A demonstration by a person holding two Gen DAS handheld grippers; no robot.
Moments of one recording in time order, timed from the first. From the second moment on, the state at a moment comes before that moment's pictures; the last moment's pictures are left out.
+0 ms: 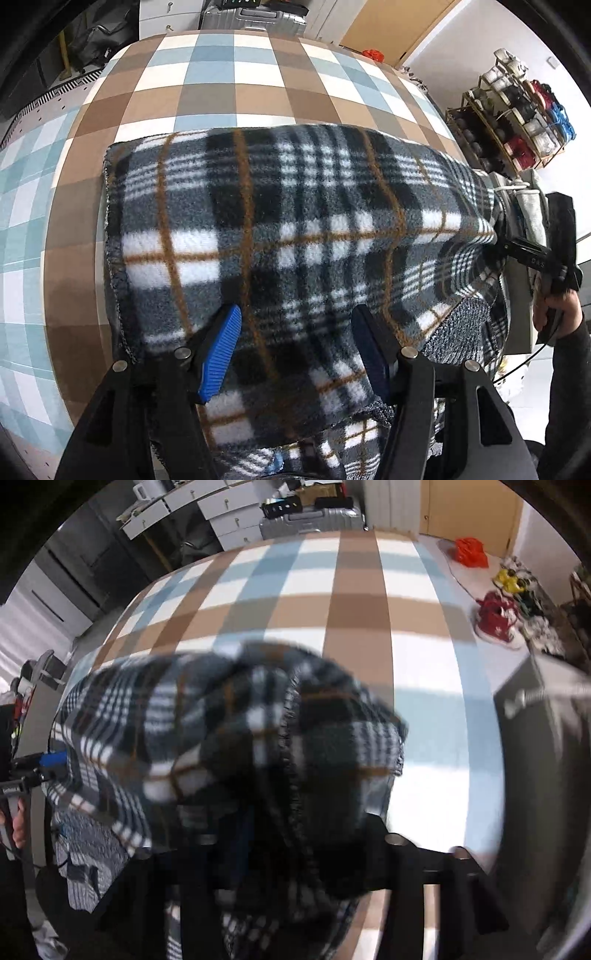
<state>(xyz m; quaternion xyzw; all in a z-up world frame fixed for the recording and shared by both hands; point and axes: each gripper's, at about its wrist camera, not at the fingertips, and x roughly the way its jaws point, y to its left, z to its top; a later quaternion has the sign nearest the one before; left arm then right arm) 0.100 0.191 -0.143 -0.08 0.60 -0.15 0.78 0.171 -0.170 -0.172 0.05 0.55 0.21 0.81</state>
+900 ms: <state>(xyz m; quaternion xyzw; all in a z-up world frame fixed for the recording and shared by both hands) 0.108 0.175 -0.143 -0.06 0.61 -0.14 0.77 0.074 -0.205 -0.146 0.14 0.51 0.26 0.80</state>
